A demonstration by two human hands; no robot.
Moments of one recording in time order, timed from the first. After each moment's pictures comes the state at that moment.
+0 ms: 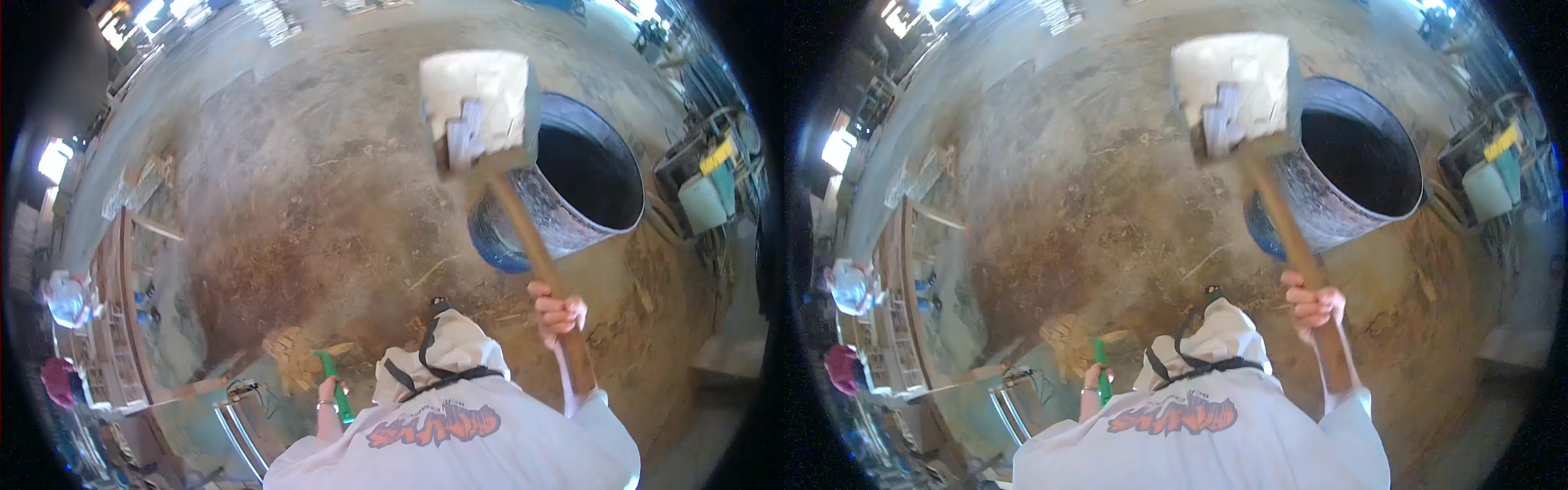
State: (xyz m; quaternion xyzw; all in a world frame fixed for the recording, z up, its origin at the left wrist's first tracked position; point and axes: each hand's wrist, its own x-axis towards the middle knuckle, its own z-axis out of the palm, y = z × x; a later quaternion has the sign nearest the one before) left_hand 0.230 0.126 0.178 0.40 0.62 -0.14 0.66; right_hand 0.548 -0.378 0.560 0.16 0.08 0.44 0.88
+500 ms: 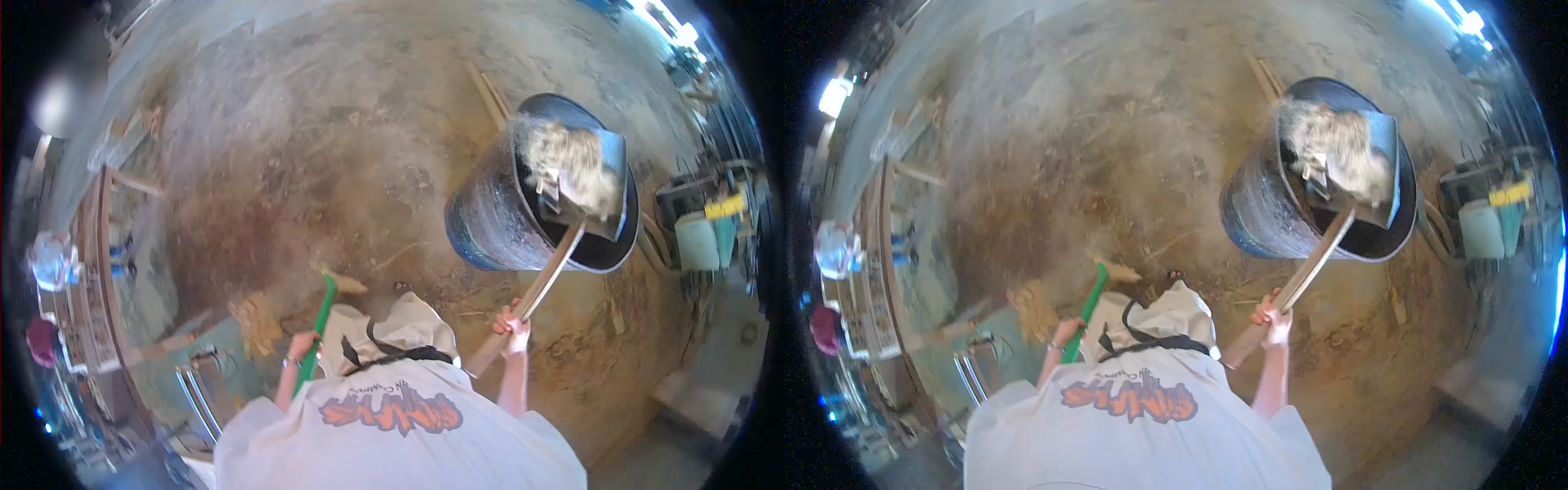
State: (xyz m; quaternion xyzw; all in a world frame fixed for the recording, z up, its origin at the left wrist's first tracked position) left_hand 0.392 0.032 0.277 0.71 0.41 -0.27 0.51; right_hand 0.601 -0.470 0.413 -0.43 0.19 0.12 0.88
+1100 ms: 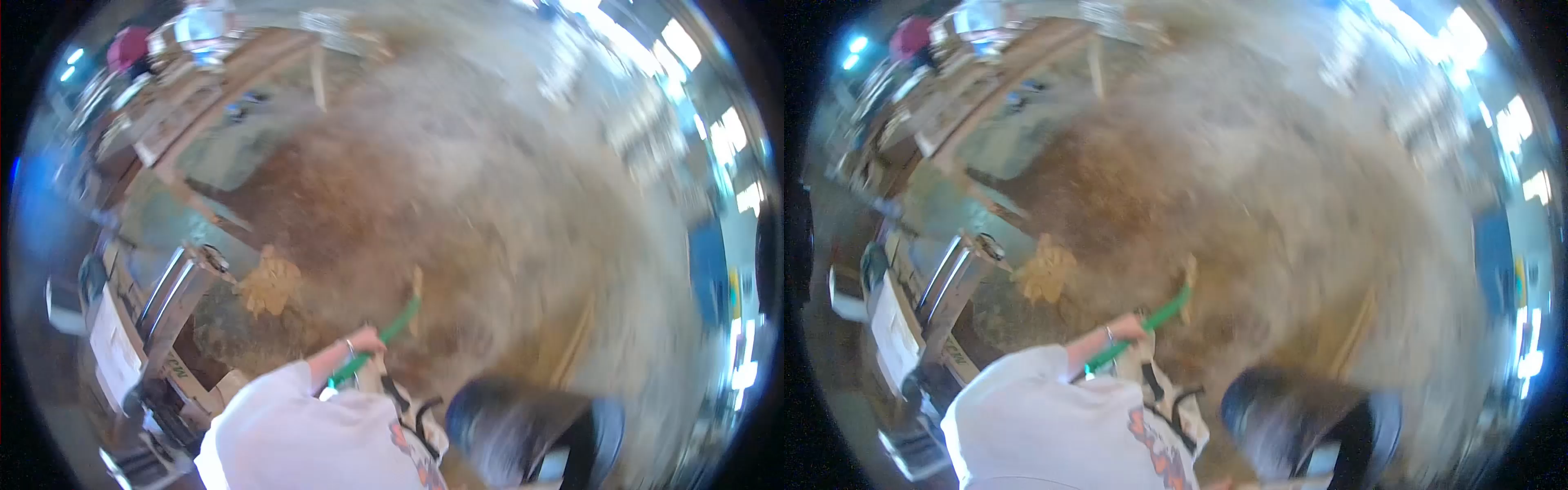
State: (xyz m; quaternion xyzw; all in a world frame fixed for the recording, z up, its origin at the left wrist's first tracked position) left_hand 0.552 0.118 0.227 0.71 0.41 -0.14 0.55; right_hand 0.606 -0.404 0.200 -0.88 0.21 0.03 0.42
